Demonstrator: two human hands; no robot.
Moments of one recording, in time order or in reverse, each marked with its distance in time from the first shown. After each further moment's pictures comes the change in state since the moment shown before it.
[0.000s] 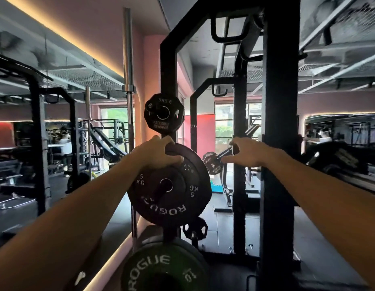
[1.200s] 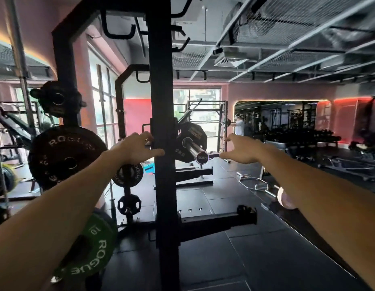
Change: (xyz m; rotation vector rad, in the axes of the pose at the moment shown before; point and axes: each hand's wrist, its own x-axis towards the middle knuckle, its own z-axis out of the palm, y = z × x) left_hand -0.161 0.409 0.025 -0.162 -0.128 0.124; right_hand -0.384 0.281 -0.165 -0.038 -0.066 0.327
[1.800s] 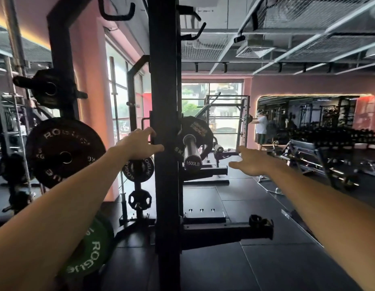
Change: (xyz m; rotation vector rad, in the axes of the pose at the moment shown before) left_hand 0.121 0.019 0.083 0.090 0.067 -0.118; right_hand 0.129 0.113 0.060 0.057 -0.087 -0.033
